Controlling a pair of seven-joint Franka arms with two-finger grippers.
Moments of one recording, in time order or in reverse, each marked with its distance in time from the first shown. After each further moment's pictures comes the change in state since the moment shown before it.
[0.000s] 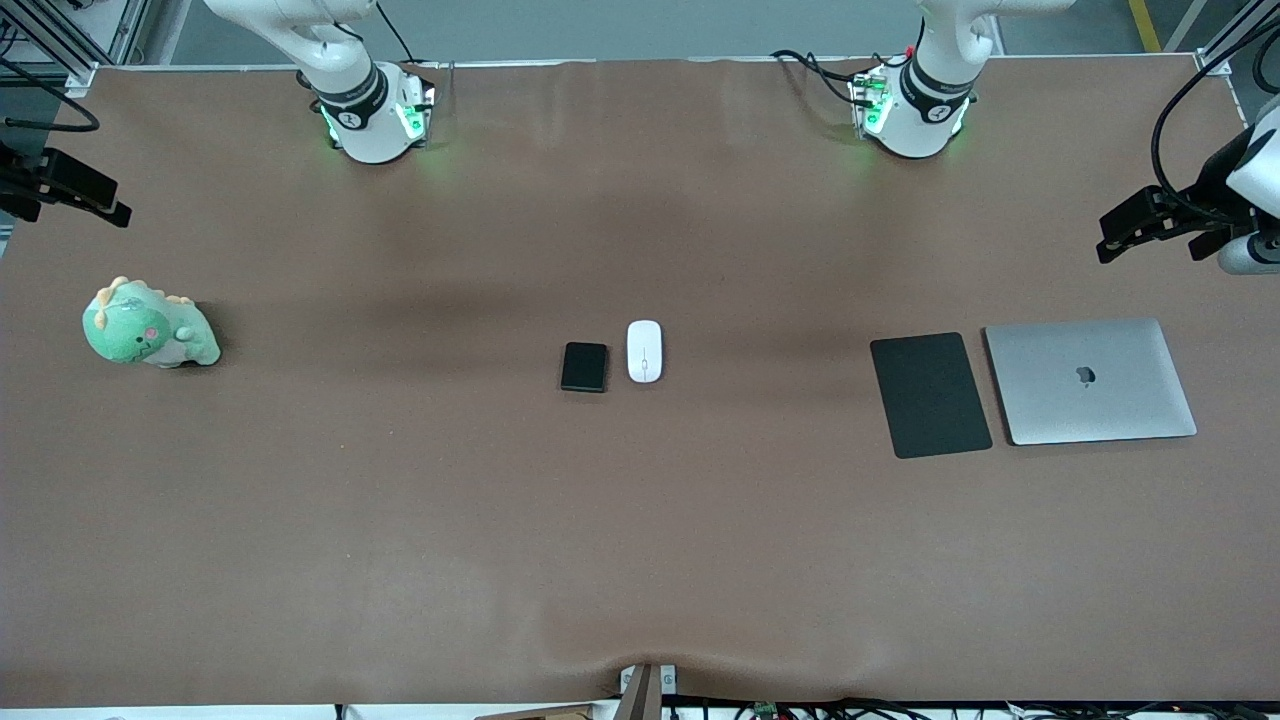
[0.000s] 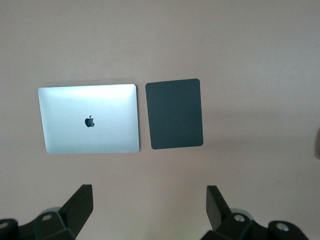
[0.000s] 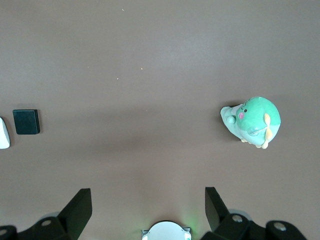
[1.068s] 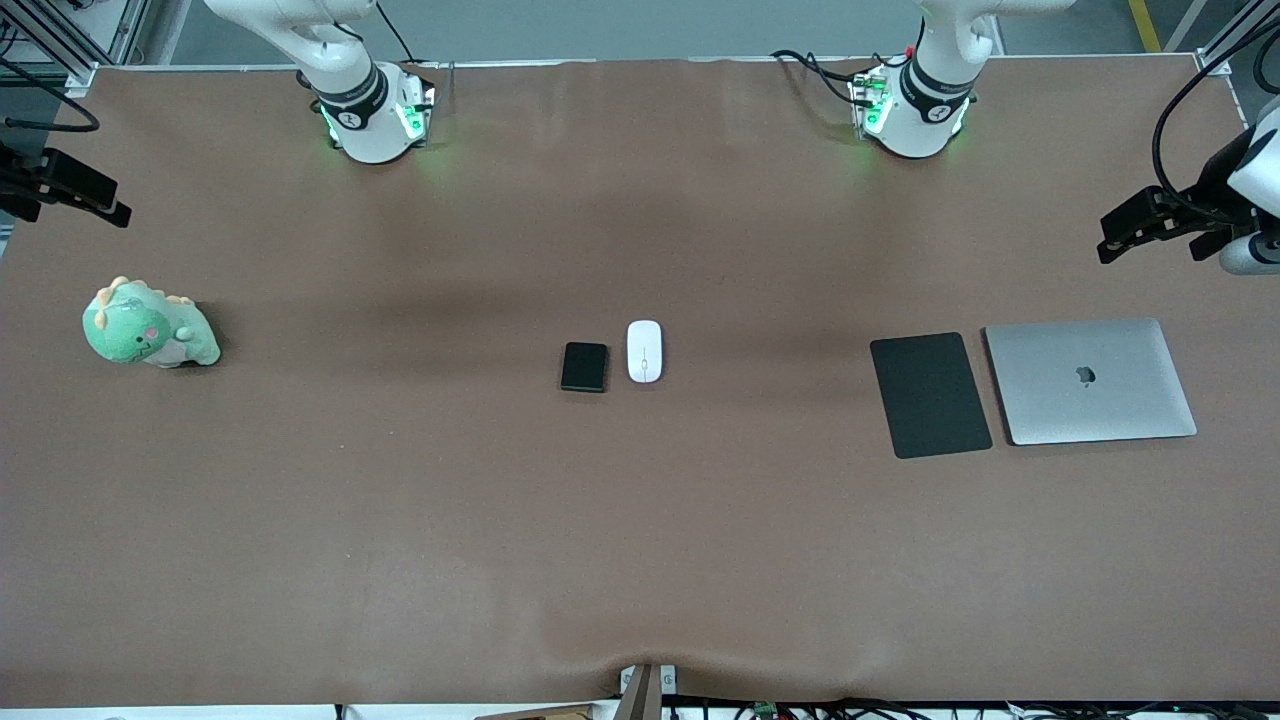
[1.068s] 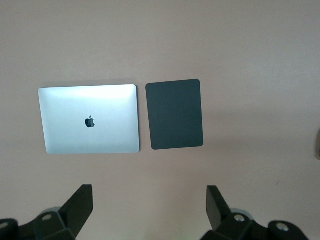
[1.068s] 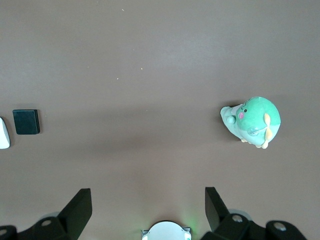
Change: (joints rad) left arm 0.000 0.000 0.001 0.000 0.000 0.002 0.000; right arm 0.000 0.000 0.000 0.000 0.000 0.000 0.000
